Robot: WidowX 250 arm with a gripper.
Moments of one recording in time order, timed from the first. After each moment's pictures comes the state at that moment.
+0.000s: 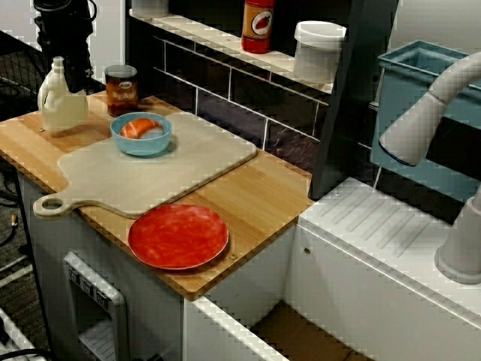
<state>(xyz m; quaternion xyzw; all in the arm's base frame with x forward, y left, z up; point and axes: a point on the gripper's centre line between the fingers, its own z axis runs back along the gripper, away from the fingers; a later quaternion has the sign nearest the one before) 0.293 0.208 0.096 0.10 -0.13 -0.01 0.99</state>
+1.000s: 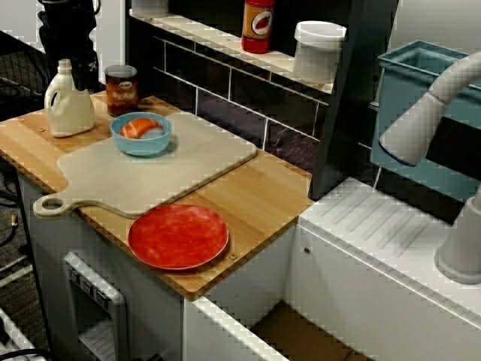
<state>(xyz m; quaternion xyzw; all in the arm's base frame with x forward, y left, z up) 0.297 0.204 0.103 0.09 -0.12 -0.01 0.99</state>
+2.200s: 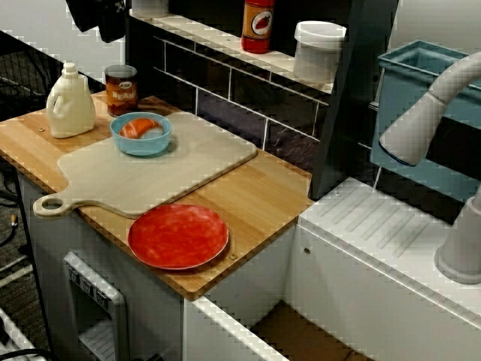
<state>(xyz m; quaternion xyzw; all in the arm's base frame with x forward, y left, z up) 0.317 0.170 0.161 0.01 -0.11 -0.01 0.99</state>
